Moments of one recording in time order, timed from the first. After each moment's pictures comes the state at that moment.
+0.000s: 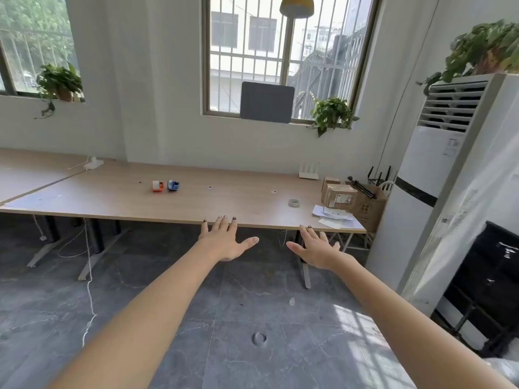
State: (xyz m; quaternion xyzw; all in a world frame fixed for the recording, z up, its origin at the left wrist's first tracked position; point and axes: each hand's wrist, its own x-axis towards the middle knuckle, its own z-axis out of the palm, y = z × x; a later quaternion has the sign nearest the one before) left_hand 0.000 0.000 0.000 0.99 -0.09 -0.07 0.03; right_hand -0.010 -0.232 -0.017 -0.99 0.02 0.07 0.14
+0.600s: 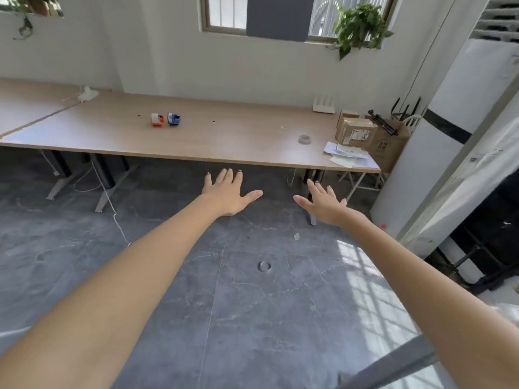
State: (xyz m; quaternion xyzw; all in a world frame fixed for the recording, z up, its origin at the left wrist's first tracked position) left_hand 0.024 -0.024 -0.058 0.99 -0.10 -0.06 0.01; right_hand 0.015 -0.263 -0.076 -0.98 0.02 0.10 0.16
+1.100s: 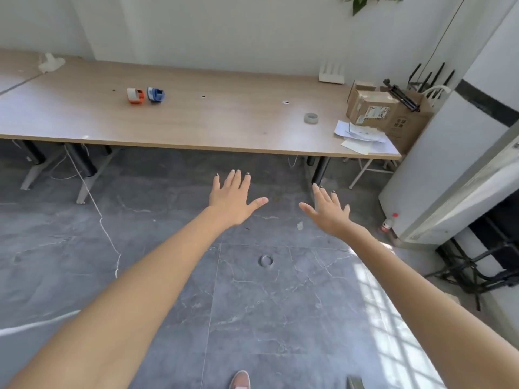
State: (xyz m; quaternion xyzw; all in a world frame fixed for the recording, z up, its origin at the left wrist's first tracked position) left_hand 0.206 -0.041 -0.148 0.99 -0.13 -0.05 -0.02; right_hand 0.185 -0.275 -0.174 -0.98 0.06 0.09 0.17
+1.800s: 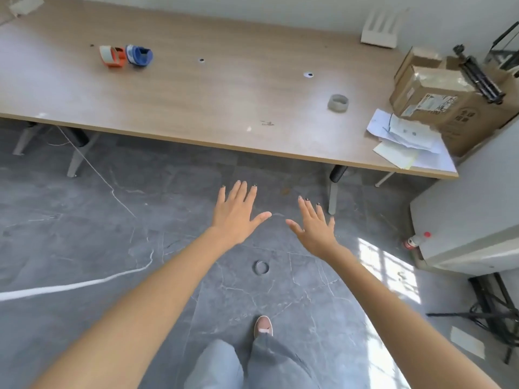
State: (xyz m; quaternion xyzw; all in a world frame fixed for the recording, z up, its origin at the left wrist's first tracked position) left_hand 0.458 -0.149 -0.247 0.99 -0.10 -0.08 0.01; right_hand 0.453 -0.350 -0.279 -0.97 -0.02 0.15 0.18
